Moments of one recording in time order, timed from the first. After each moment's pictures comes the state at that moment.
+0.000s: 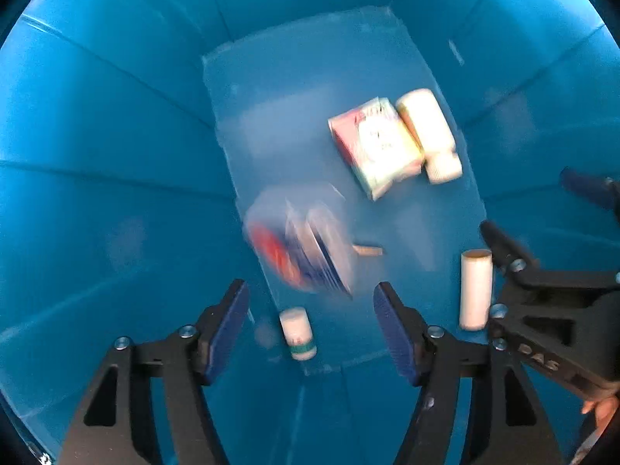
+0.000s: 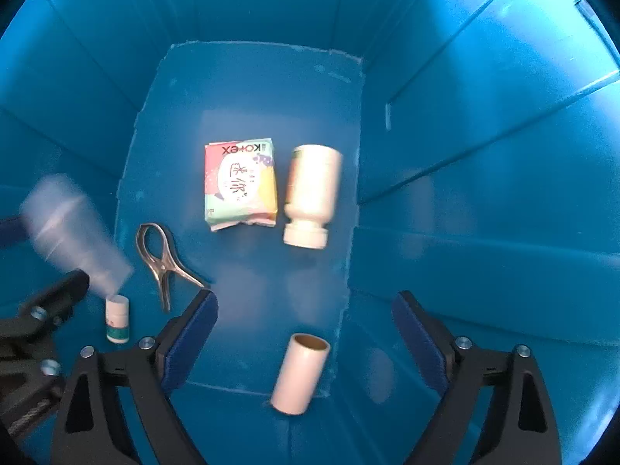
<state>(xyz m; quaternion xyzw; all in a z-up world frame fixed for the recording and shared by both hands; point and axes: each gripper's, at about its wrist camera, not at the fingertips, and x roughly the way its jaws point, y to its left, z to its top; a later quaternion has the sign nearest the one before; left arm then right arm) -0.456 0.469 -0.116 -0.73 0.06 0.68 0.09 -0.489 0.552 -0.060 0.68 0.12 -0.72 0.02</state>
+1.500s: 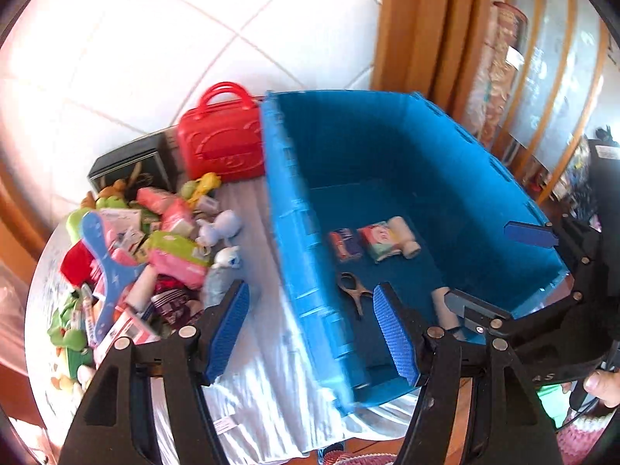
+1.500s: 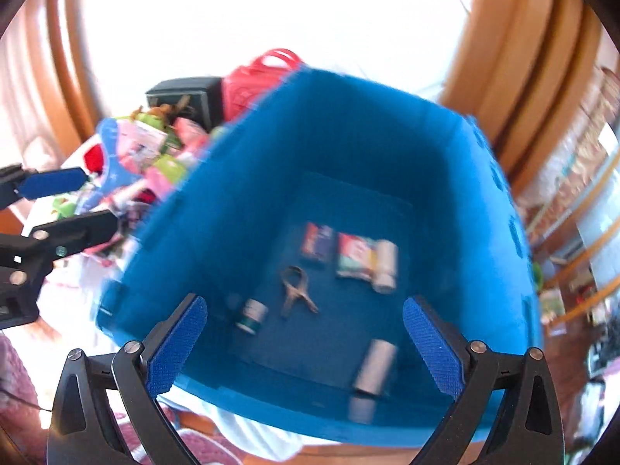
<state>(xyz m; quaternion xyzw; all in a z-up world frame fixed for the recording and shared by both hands) -0.218 0.279 0.081 -0.43 -0.02 0.90 0.07 -0.272 0.433 0.113 0.44 0.13 -0.88 0.15</state>
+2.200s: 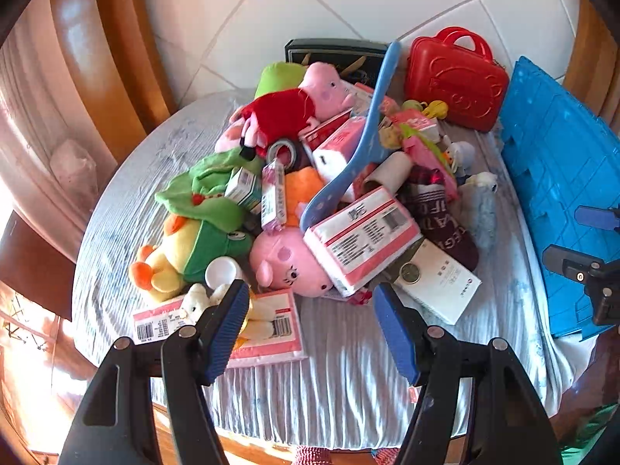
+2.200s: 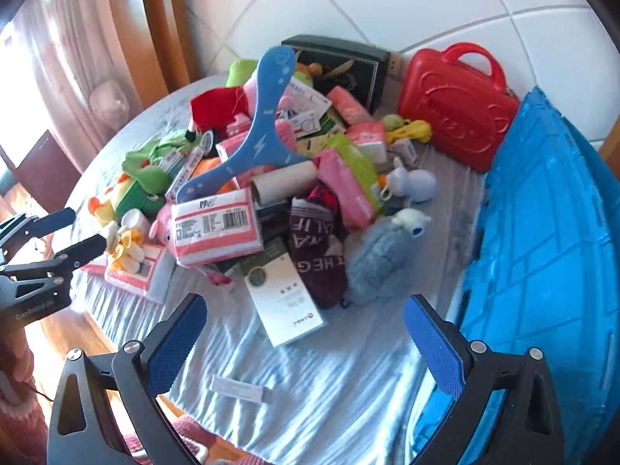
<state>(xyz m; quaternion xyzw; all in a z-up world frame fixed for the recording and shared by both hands) -0.142 -0.036 -0.088 -0.47 -0.09 0.86 -0.15 -0.270 0.132 -0.008 0.48 0.17 -0.81 0.28</state>
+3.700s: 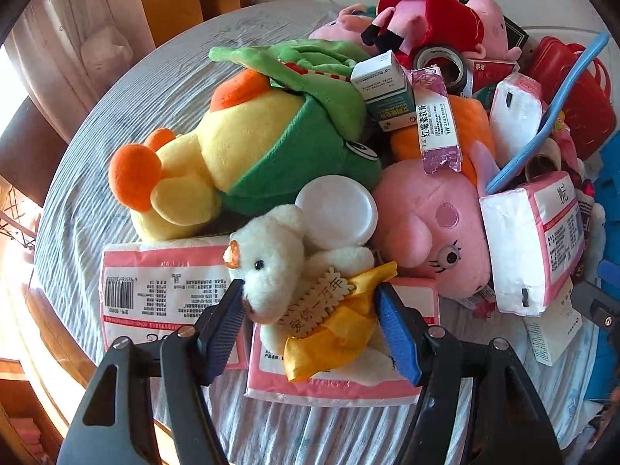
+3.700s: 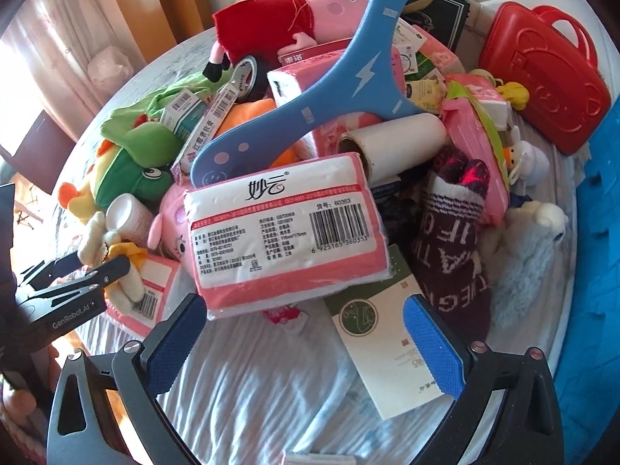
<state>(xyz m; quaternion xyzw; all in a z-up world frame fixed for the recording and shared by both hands) -0.140 -0.142 -0.223 -0.52 -0.21 0.80 -0.23 -0.297 0.001 -0.123 0.54 0.17 -0.77 0.30</state>
